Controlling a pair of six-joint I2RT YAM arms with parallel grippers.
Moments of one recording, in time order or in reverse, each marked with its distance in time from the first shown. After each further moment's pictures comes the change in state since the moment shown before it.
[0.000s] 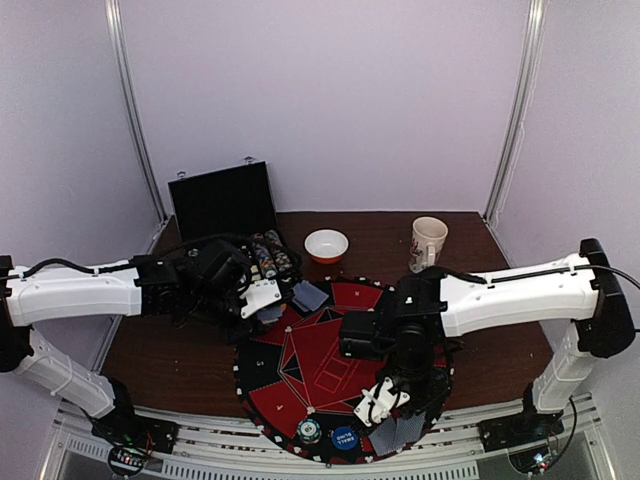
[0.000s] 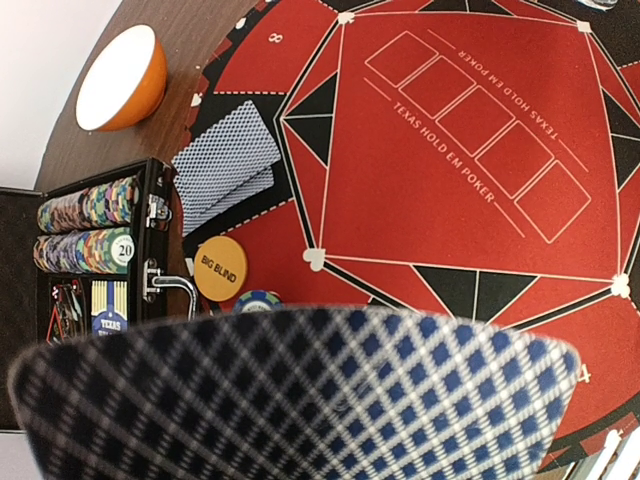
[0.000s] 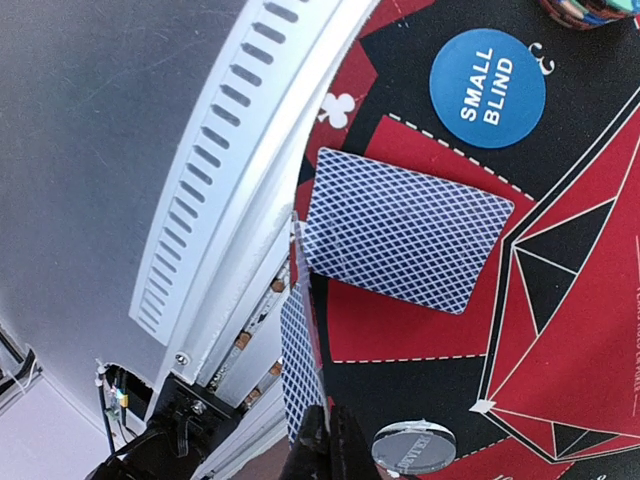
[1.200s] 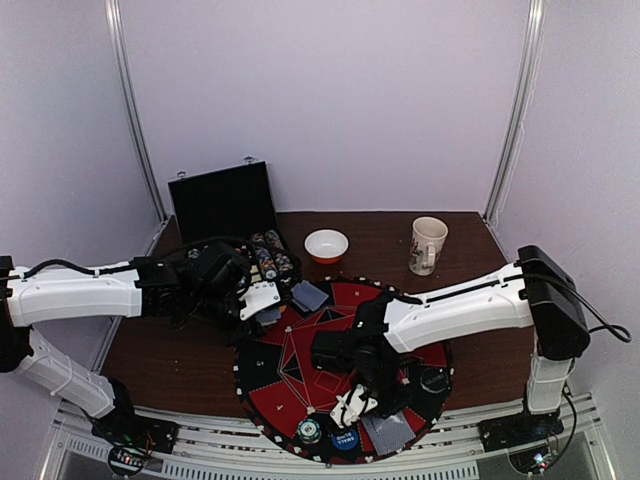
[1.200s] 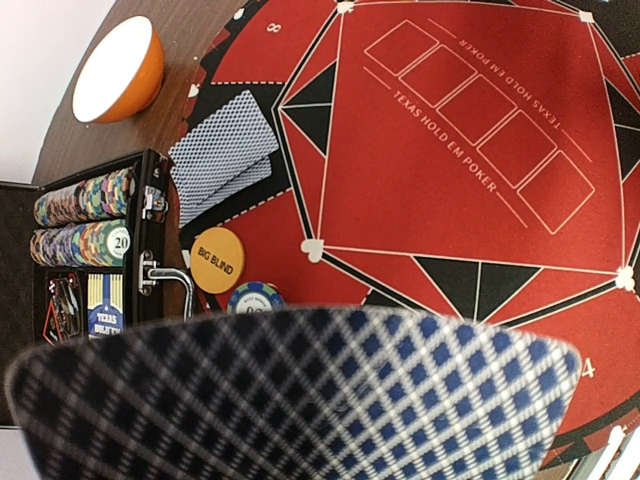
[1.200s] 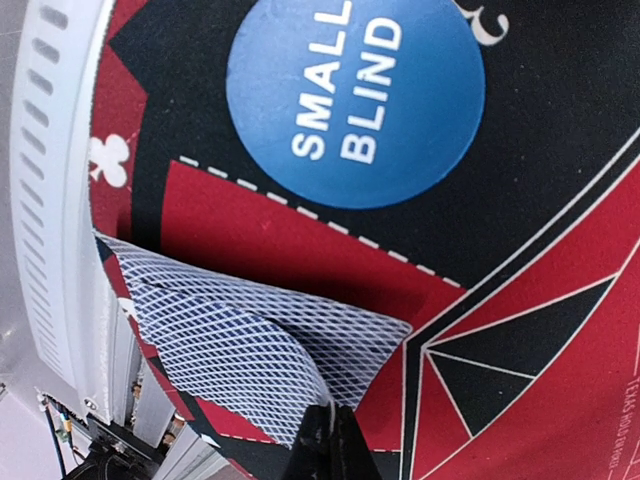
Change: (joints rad) left arm 0.002 -0.002 -0.014 0.000 -0.004 0.000; right arm -0.016 0.250 0.030 0.170 0.101 -0.006
